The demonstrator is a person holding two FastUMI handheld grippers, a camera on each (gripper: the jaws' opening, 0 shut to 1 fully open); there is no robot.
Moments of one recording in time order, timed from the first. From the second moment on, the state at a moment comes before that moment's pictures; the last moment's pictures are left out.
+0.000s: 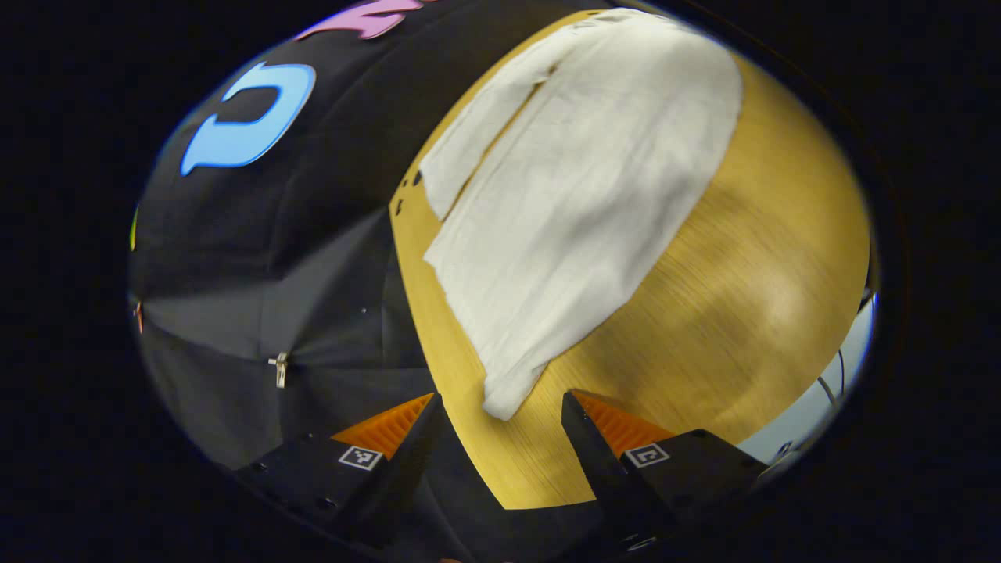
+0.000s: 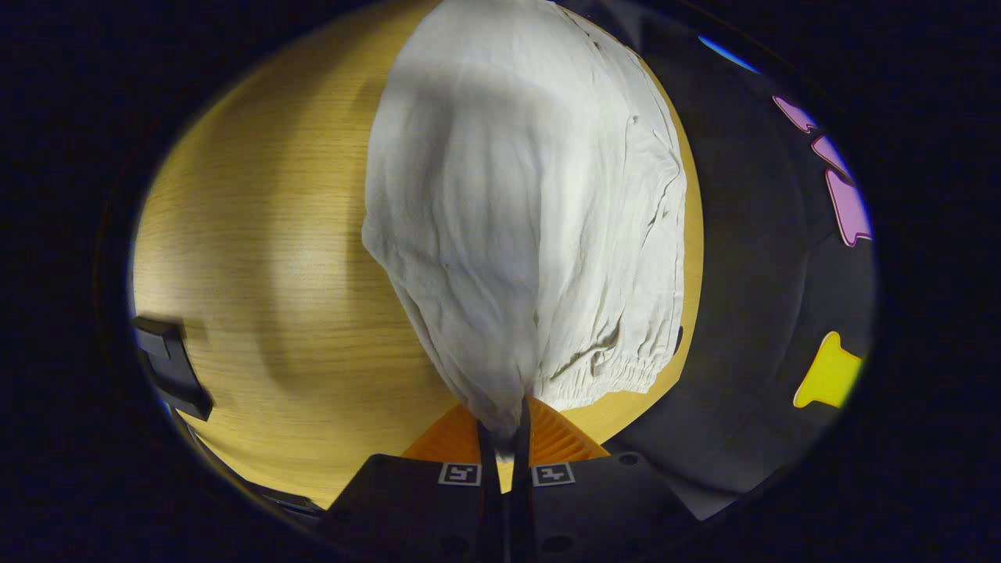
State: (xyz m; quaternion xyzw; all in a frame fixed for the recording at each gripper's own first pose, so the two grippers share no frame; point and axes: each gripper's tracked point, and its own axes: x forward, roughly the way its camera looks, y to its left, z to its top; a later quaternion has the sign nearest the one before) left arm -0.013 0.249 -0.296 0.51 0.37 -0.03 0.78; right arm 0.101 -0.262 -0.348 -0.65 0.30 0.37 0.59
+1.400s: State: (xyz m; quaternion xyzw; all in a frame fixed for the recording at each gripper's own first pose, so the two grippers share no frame) left arm 0.053 0.230 -0.240 0.42 0.35 0.04 0.83; right arm 0.149 -0.262 -0.281 -0.59 0.26 0.25 0.72
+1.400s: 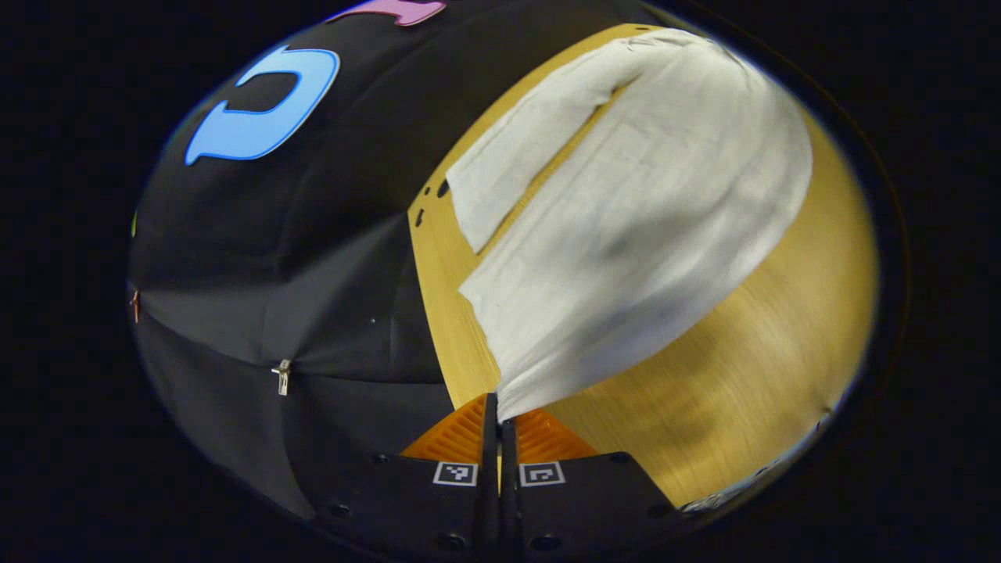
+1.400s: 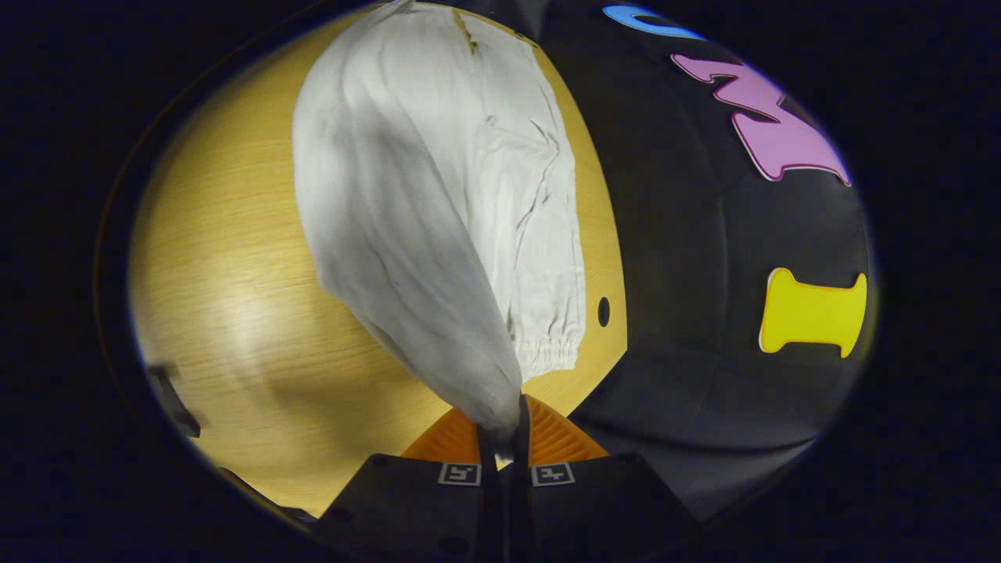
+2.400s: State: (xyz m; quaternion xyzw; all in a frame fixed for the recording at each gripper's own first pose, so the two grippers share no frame) left arm 0.385 0.196 -0.164 0.28 0.26 0.08 0.92; right arm 0.362 -0.243 -0.243 -0.19 0.31 0.03 0.93
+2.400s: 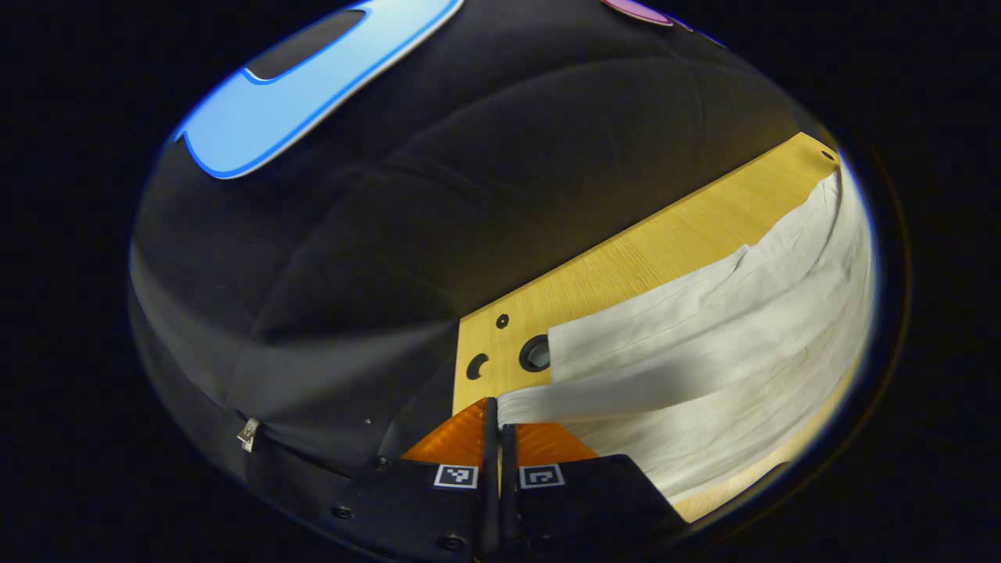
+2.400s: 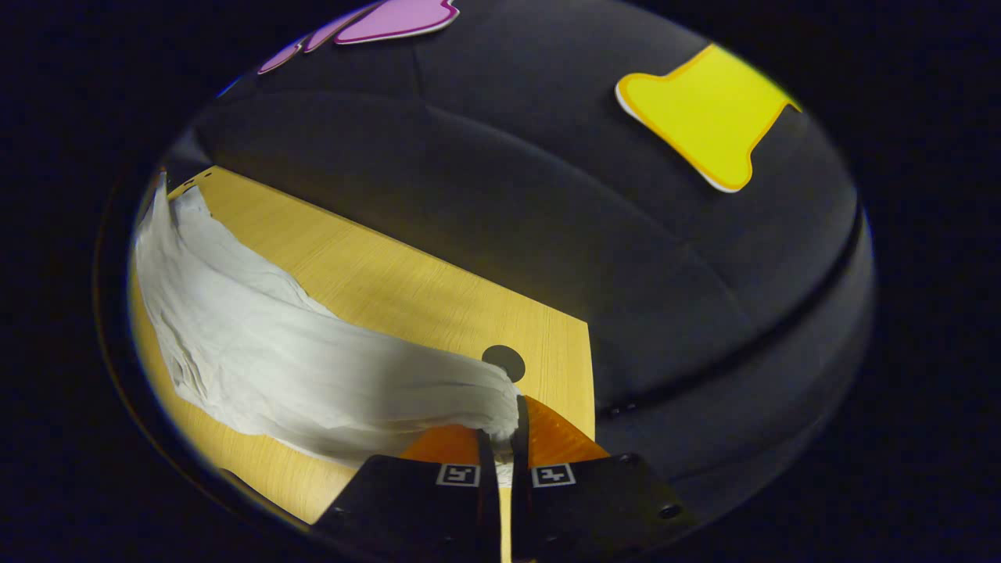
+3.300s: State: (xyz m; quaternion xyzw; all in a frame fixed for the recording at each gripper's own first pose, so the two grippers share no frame) left arm 0.261 0.085 -0.080 -0.09 0.17 0.04 0.98; right arm 0.304 -0.294 -0.299 0.20 0.37 -0.16 0.89
